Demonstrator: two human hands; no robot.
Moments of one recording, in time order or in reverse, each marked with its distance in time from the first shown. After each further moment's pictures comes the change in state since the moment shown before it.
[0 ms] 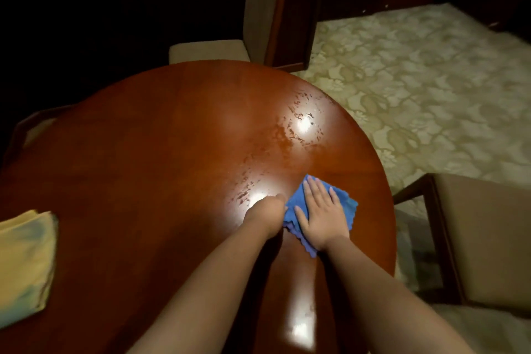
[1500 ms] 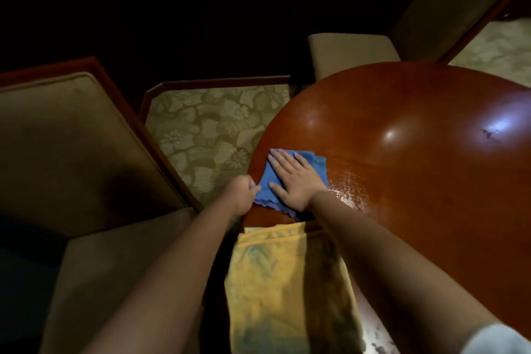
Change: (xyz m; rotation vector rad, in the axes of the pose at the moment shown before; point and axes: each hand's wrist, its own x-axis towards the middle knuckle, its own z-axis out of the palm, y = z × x) left_hand -0.118 -0.578 -0.122 -0.458 0.217 -0.381; right_hand 0.191 -0.559 0.108 -0.150 -0.195 -0.591
